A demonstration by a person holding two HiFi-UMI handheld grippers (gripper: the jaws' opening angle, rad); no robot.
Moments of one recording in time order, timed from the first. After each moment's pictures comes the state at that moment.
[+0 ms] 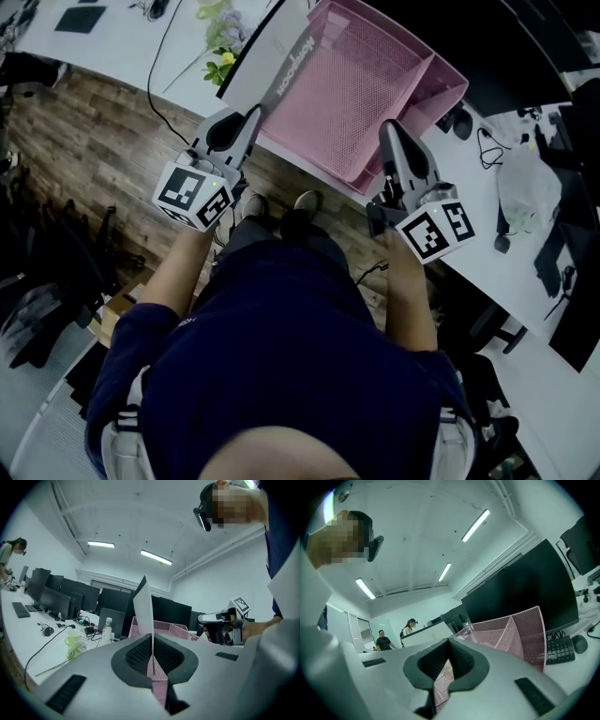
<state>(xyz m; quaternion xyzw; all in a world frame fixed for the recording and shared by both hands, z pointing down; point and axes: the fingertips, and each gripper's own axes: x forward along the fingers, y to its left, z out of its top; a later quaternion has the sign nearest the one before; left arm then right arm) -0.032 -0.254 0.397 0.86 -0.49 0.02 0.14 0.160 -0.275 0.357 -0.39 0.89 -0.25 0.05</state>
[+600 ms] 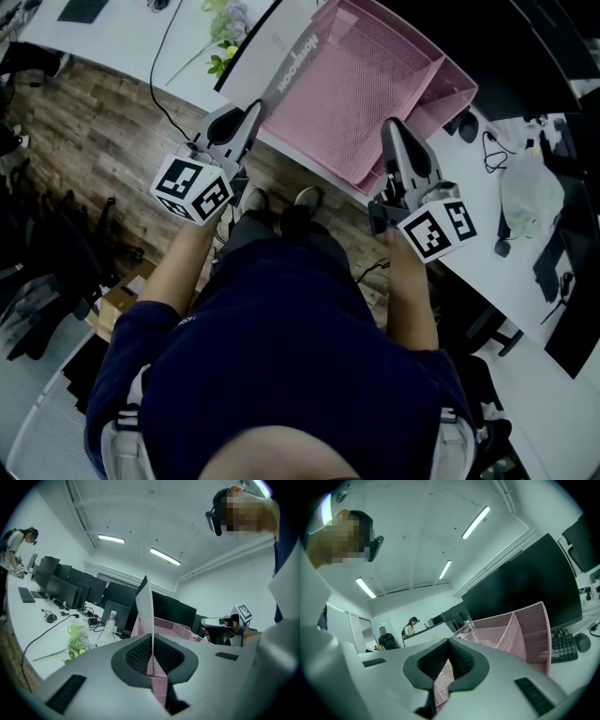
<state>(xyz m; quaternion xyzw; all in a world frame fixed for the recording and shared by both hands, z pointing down) -0.043 -0.259 0.413 0.84 -0.50 0.00 0.20 0.152 -0.281 0.366 -0.38 0.89 -0.26 0.04</state>
